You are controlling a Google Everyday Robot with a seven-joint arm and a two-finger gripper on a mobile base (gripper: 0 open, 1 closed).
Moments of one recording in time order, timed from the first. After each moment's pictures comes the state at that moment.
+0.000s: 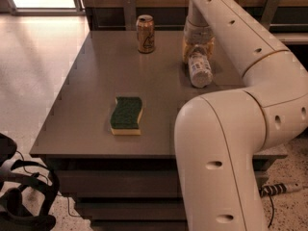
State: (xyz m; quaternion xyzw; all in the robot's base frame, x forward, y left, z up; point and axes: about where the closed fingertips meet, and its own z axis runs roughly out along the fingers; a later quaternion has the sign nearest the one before) arm 0.766 -0.165 0.824 -0.01 0.99 -0.03 0.10
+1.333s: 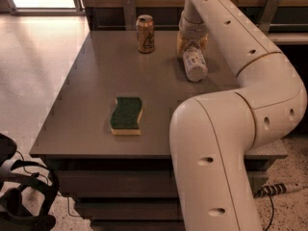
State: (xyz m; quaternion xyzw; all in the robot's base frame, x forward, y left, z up) arm 0.796 -0.148 0.833 -0.04 0.99 -0.01 0.15
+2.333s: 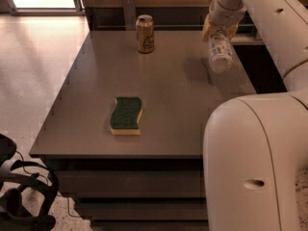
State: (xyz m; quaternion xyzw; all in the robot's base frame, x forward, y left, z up) arm 0.776 -0.223 0.895 0.02 0.98 0.00 0.22
